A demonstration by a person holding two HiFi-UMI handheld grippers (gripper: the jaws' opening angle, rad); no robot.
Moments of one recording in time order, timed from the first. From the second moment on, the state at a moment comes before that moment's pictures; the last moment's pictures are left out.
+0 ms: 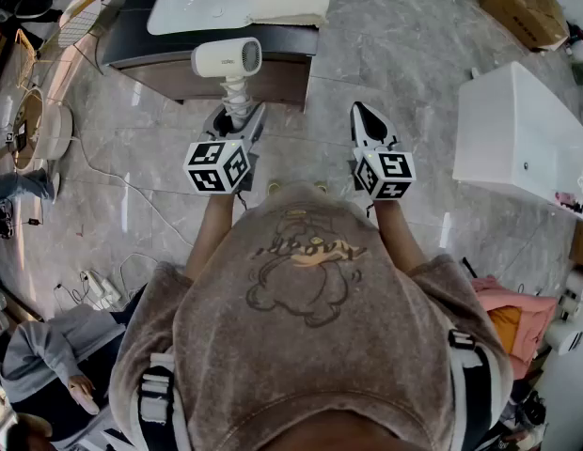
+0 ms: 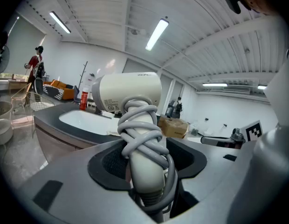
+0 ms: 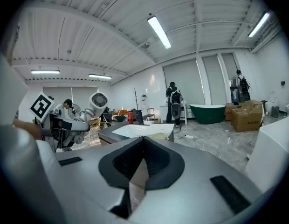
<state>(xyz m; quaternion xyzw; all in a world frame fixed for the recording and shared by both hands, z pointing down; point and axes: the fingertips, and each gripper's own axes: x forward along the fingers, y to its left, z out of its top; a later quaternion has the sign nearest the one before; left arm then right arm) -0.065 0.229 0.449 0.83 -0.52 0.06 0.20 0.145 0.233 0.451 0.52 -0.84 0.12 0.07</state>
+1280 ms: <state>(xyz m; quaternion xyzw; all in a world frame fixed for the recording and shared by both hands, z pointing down) -0.123 0.146 0.484 0.86 -0.47 0.09 0.21 0.078 0.161 0.479 0.54 -0.83 0.12 0.09</state>
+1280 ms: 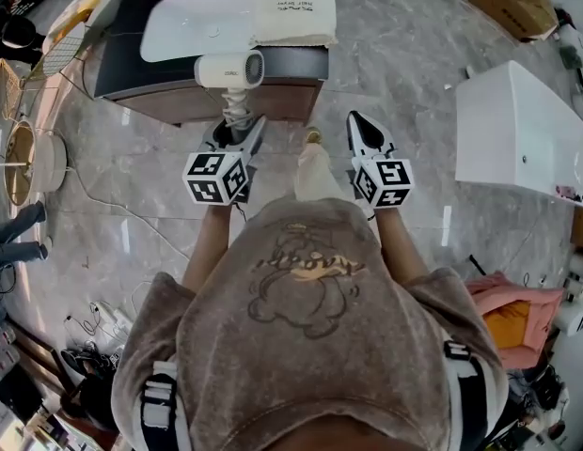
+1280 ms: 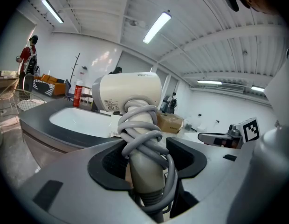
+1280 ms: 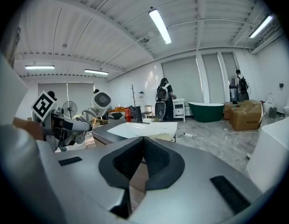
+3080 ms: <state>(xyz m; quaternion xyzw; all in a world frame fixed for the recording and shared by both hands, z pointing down) -0.108 -0.138 0.454 0.80 -0.54 0.07 0.25 0.090 -0.170 0.468 0.41 -0.90 0.13 0.11</state>
